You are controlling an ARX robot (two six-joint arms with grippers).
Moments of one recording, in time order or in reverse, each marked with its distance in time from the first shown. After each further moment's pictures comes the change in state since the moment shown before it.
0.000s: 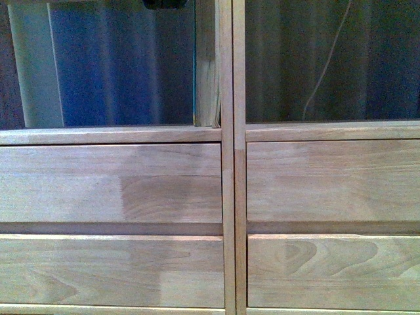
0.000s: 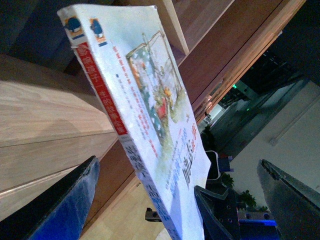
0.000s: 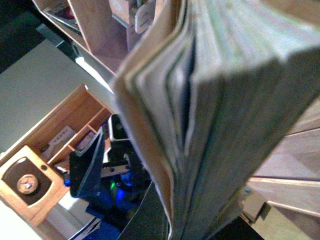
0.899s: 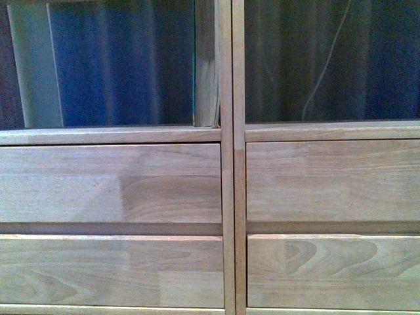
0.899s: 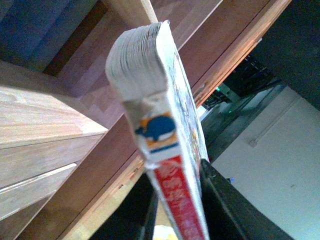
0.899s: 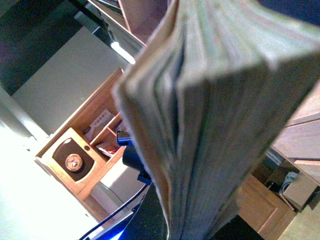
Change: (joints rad) left arm 0.013 0.007 0.034 0.050 0.040 -0.097; right arm 0.099 -0.106 -0.044 0.041 -0.002 0.100
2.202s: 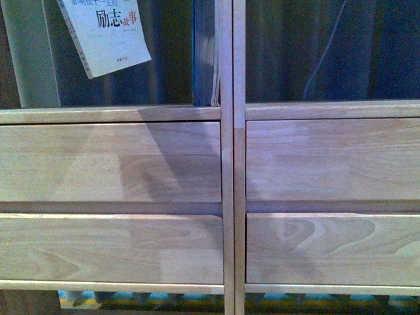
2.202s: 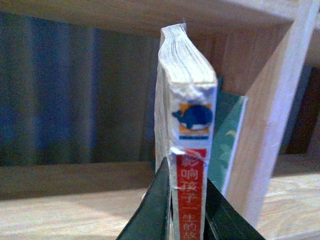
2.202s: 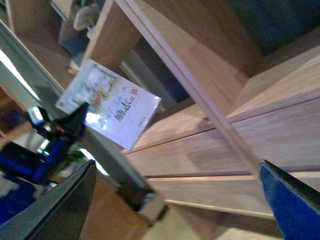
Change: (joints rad) left arm 0.342 0.100 0.113 -0.130 -0.440 0.937; right arm -0.465 -0.297 -0.097 -0.518 -0.108 -0.939
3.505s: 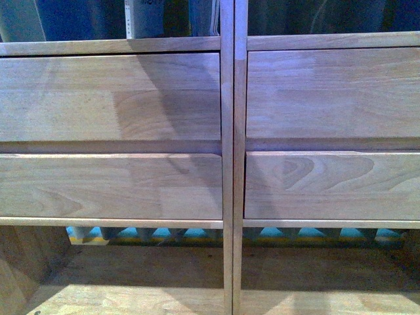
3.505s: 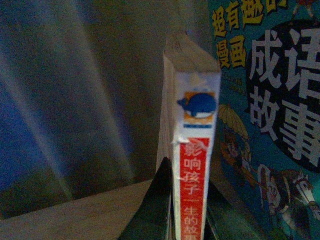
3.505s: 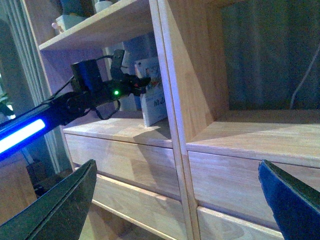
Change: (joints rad) left arm -0.117 0.930 1.380 -0.608 -0.210 0.281; right arm 0.001 -0.002 -0.005 -0.003 0.004 -0.093
